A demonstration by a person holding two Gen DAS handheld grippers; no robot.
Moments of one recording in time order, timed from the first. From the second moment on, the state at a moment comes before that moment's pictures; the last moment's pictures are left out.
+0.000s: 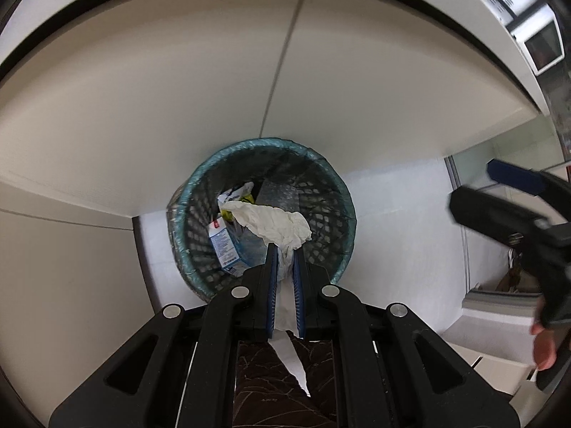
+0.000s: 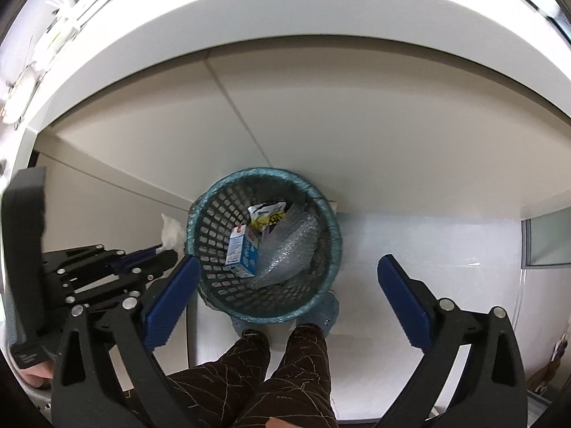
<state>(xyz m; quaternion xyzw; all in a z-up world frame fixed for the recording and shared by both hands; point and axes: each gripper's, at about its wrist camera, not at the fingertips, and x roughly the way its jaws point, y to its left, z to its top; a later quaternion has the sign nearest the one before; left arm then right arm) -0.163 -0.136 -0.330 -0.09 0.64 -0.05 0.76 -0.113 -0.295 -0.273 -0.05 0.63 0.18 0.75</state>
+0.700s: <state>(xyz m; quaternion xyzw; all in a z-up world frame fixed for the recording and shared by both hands) -0.152 -0.140 -0.341 -0.09 0.65 -0.02 0.76 -0.109 -0.324 -0.246 -0.03 0.61 0.16 0.78</state>
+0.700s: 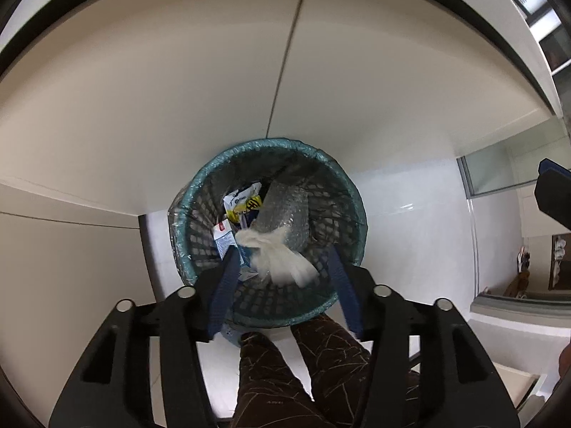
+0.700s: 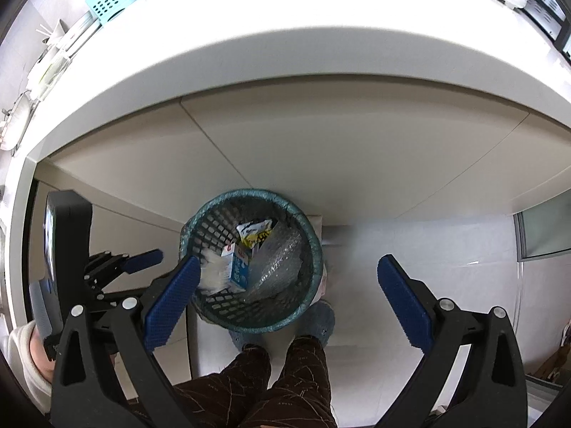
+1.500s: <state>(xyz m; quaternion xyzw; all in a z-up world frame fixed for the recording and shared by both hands) -0.199 -0.062 -0.066 -0.14 0.51 0.05 0.85 -0.124 -0.275 -0.024 -0.07 0.49 0.16 0.85</state>
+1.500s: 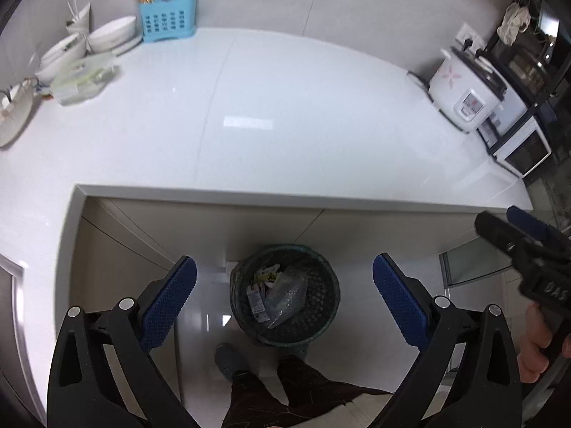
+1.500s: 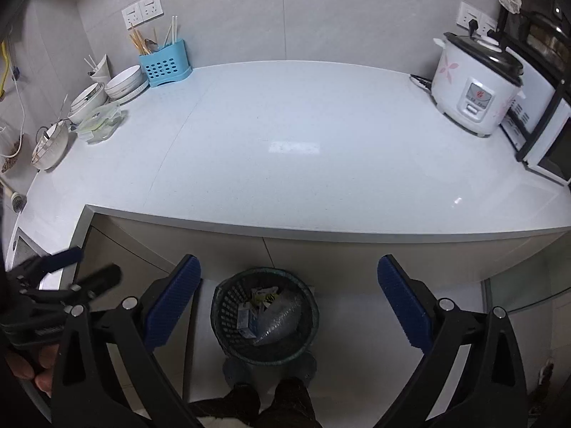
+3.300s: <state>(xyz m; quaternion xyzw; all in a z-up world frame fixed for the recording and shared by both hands) -0.197 -0.068 -0.012 -0.11 0.52 0.07 0.85 -0.131 -0.279 0.013 -0.06 0.52 0.15 0.84</state>
